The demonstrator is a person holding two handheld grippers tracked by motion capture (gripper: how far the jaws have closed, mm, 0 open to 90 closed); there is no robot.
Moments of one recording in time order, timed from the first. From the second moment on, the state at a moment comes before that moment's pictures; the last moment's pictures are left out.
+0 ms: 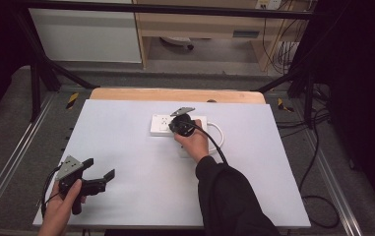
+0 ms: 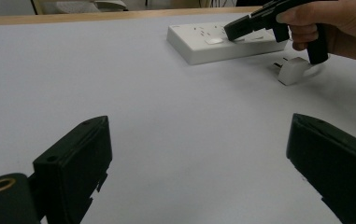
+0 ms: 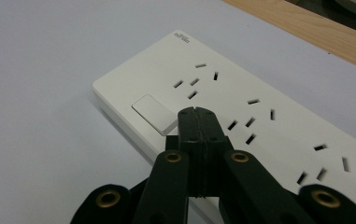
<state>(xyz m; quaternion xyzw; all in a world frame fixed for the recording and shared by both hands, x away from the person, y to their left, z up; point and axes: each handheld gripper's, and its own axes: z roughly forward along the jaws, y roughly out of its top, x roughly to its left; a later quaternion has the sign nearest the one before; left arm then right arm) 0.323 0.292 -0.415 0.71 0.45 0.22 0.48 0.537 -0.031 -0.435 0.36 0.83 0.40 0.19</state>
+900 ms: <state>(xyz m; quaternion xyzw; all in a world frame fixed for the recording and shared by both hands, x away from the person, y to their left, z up) 0.323 0.293 -0.415 0.72 0.45 0.22 0.48 0.532 -0.041 -0.416 0.37 0.80 0.43 0.20</state>
